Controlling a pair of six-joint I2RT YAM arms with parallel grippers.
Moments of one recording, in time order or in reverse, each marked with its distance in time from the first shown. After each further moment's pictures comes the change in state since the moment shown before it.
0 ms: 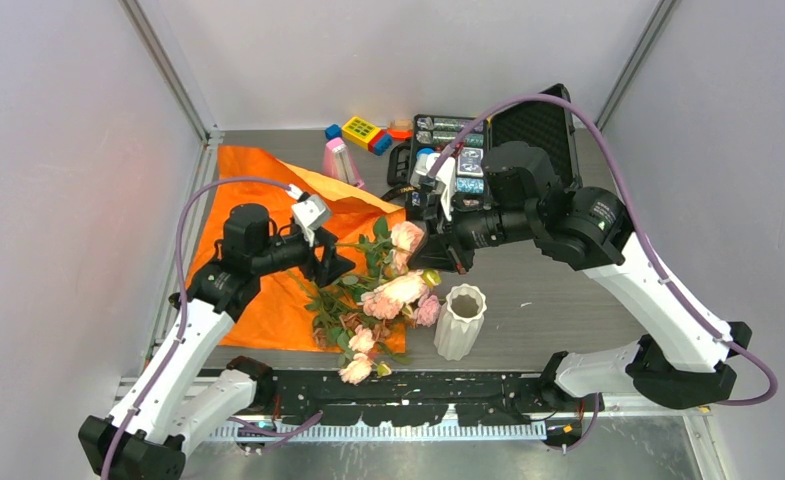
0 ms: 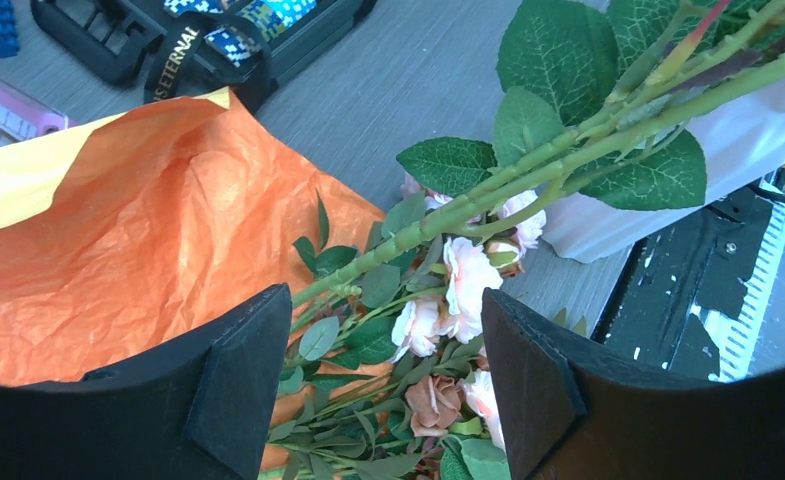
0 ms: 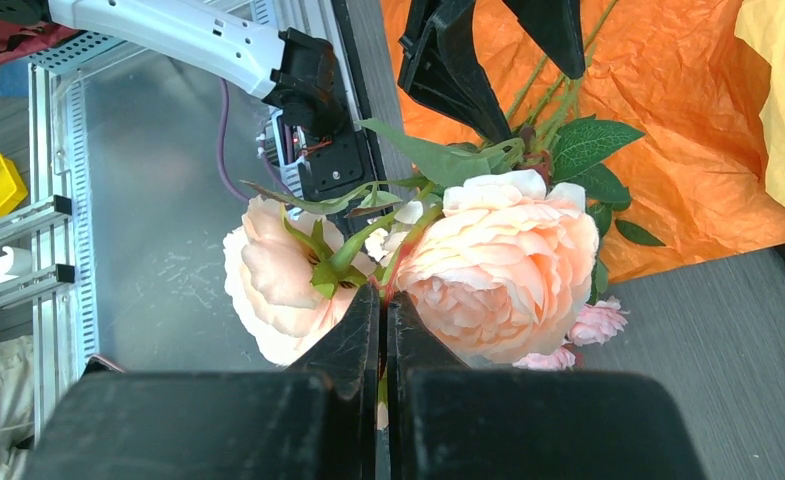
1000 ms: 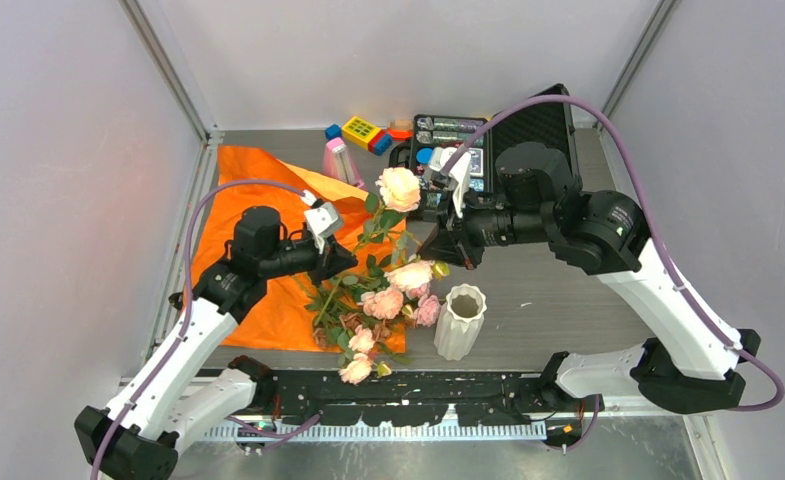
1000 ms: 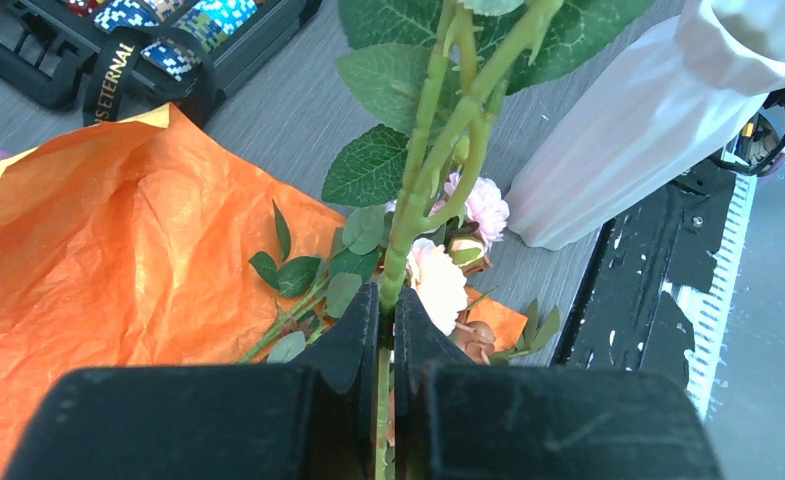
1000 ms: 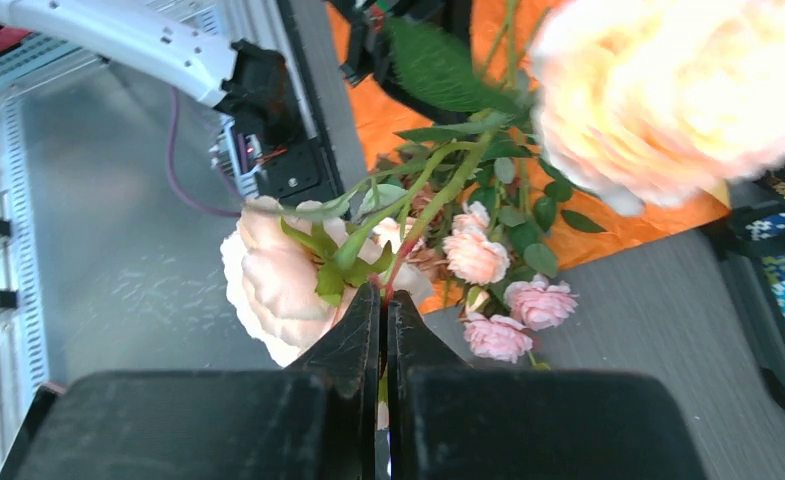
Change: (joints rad) left arm -0.081 0.014 -0.002 0.006 0.007 0.009; right arm -0.003 -0.034 0.013 -0.023 0.076 -0.024
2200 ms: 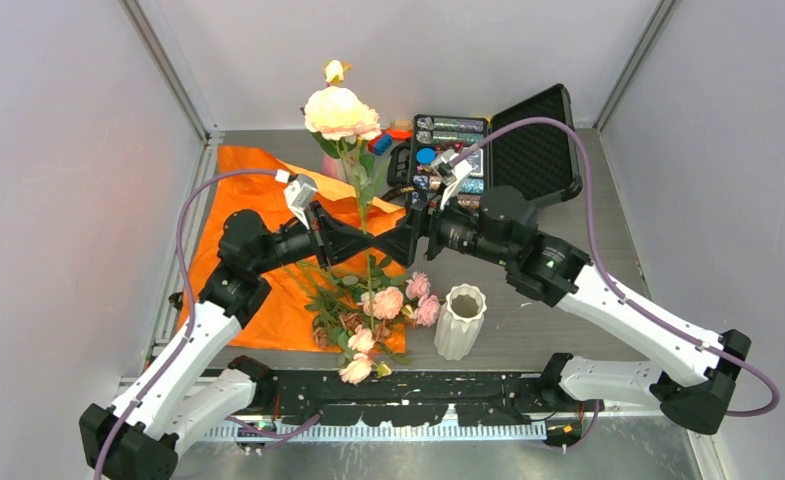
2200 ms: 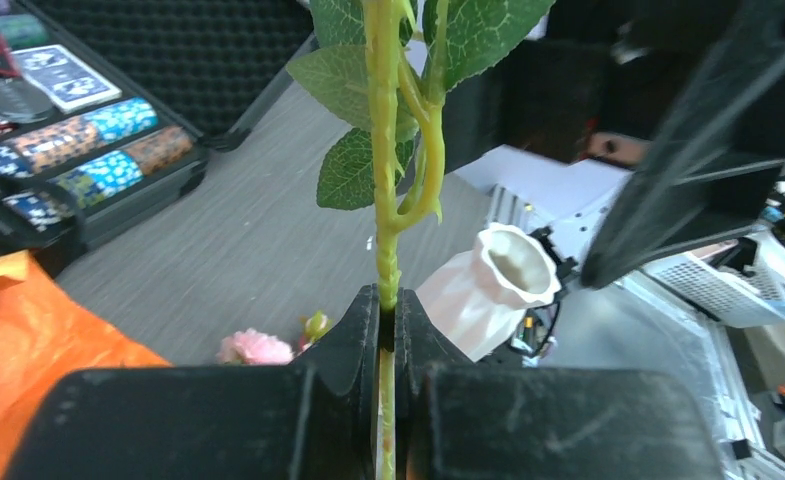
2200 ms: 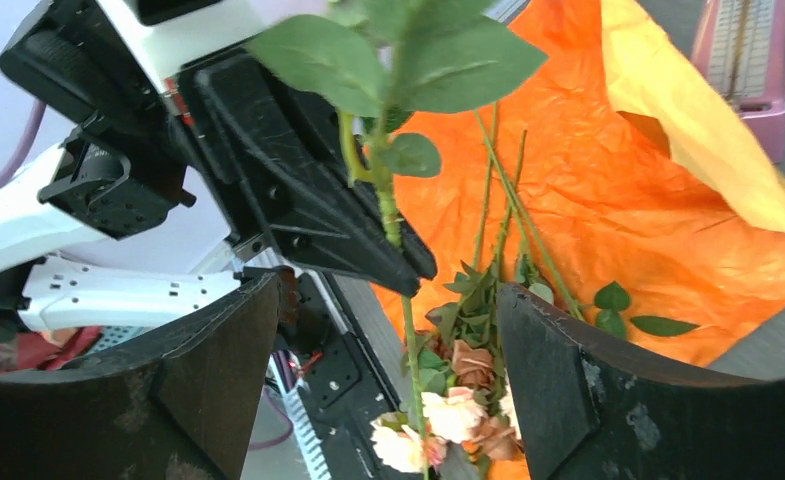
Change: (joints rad) left arm -0.001 -0.011 -0.091 0.545 0.101 -0.616; right arm 0.000 -0.159 -0.631 0.855 0.238 0.467
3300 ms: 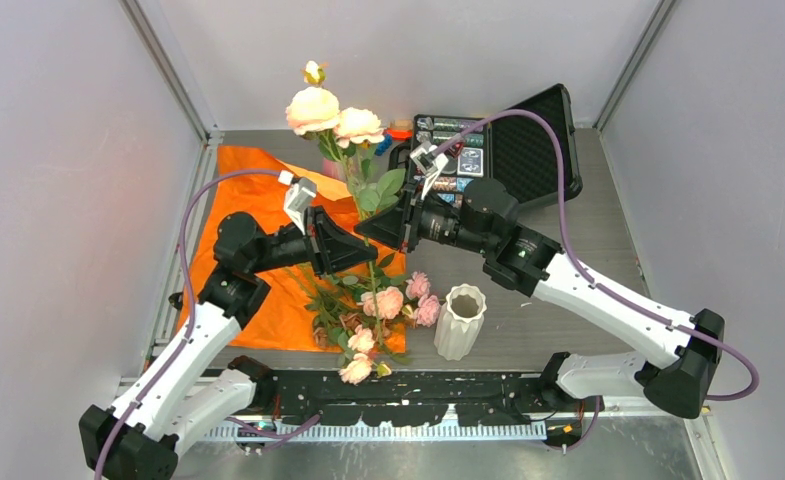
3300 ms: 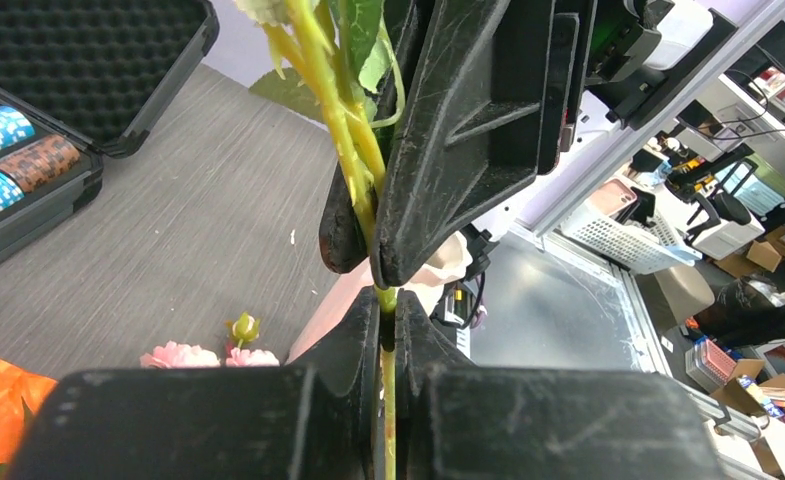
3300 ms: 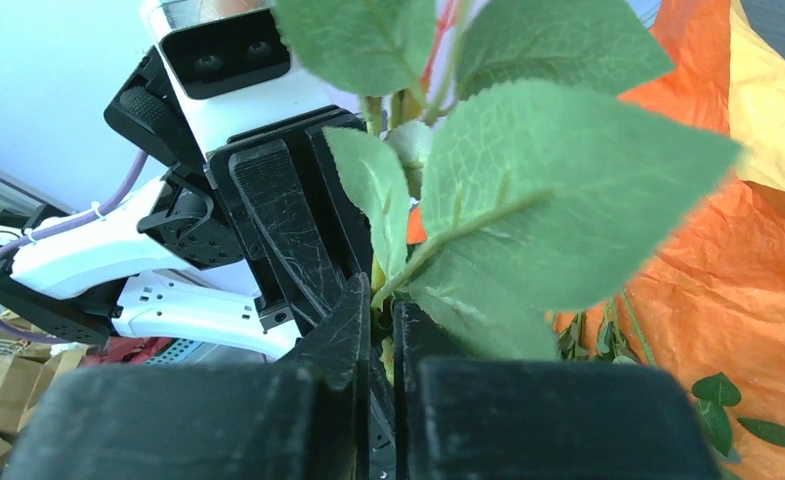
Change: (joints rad) left arm 0.000 -0.008 -0.009 0.115 0.193 -0.126; right arm 0.000 0.126 -0.007 0.262 -0.145 0.127
